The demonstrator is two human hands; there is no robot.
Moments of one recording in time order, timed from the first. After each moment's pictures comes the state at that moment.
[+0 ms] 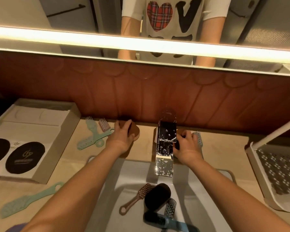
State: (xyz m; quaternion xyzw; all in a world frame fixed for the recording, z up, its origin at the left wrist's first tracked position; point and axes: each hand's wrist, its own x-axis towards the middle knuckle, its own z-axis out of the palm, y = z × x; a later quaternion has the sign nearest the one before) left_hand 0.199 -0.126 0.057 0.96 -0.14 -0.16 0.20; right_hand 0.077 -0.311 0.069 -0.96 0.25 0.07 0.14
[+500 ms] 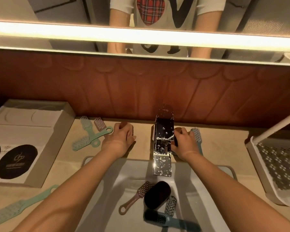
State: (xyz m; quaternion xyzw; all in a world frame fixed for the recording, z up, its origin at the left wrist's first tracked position) left_hand 0.188 -0.126 0.062 0.96 -0.20 -0.16 0.14; right_hand 0.088 -0.328 0.045 -0.96 0.23 0.07 0.14
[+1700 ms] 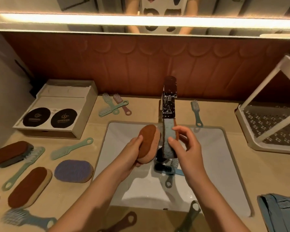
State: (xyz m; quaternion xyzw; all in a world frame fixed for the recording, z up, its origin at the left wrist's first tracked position) left_hand -0.008 -0.035 0.111 0.66 0.04 -0.40 0.63; right_hand -0.096 -0.162 0.128 -0.68 0.21 -0.22 0.67
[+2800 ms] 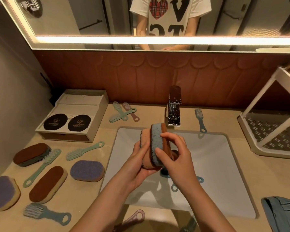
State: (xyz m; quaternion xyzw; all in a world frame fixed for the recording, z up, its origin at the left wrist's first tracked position) left_hand -0.045 -0.009 0.134 0.46 0.04 -0.41 0.79; right_hand -0.111 -0.116 0.143 -0.73 0.10 -0.21 0.64
